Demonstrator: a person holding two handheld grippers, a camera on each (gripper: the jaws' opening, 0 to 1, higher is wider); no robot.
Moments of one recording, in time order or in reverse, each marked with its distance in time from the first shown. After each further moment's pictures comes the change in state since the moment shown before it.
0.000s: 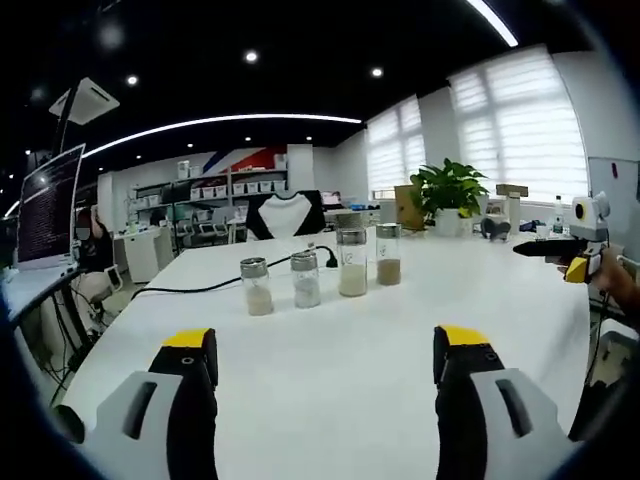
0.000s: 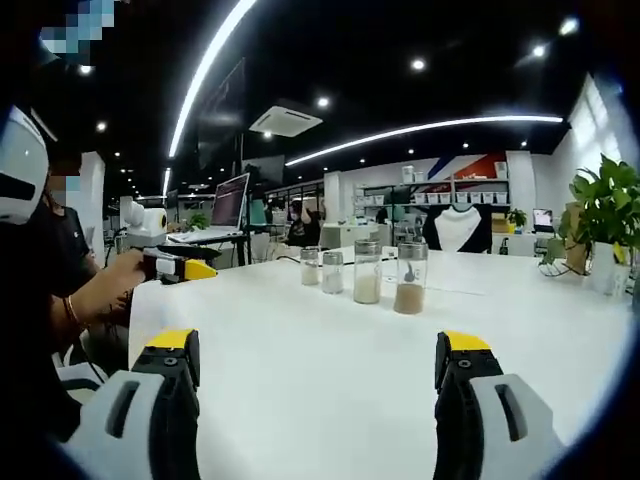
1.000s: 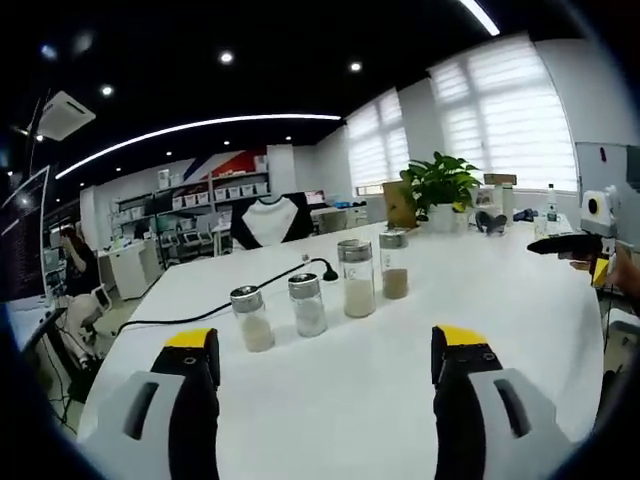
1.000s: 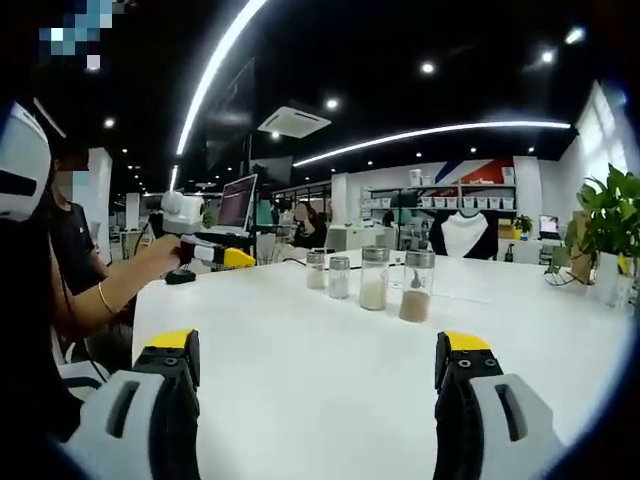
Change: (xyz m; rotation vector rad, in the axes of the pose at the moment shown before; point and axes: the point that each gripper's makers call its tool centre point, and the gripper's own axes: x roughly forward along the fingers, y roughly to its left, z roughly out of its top) left arm 0.056 0.021 0.031 0.057 0.003 -0.061; right arm 0.004 0.006 0.008 -0.017 -0.003 0.025
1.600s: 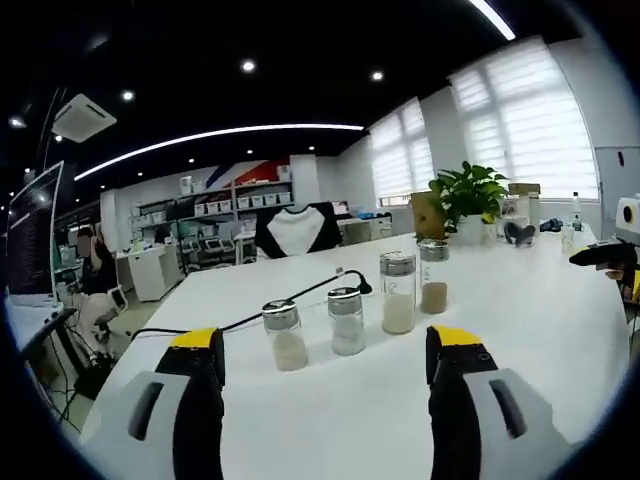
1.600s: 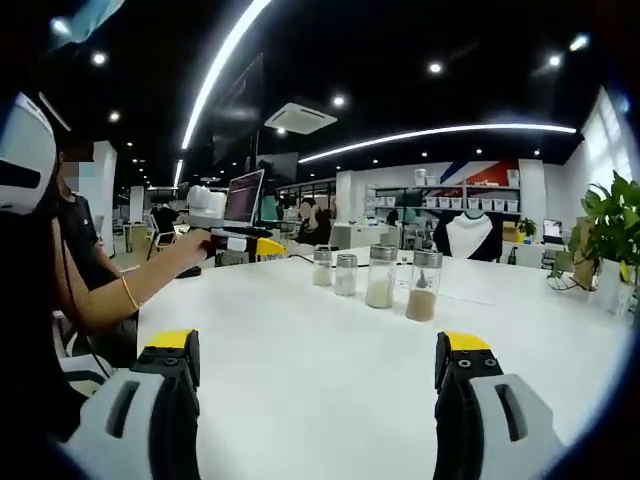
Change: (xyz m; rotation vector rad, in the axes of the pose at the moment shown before) left arm 0.022 0.040 0.001 -0.019 -0.044 0.100; right arm 0.000 0.014 0.000 -0.028 0.012 0.020
